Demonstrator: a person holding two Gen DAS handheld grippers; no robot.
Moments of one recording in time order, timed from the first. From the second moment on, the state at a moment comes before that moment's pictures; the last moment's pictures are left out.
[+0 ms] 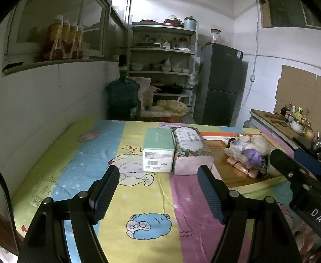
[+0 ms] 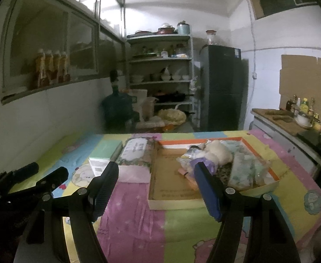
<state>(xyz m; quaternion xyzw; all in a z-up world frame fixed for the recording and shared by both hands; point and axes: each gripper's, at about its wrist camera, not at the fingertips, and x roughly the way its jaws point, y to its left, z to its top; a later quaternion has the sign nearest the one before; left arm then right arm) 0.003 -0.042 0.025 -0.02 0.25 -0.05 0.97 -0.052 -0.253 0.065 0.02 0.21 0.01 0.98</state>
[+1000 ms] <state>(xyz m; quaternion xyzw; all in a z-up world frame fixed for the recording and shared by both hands) 0.002 -0.044 0.023 -0.02 0.25 -0.05 0.97 -0.056 -0.250 0.059 0.03 0.21 0.01 0.98</state>
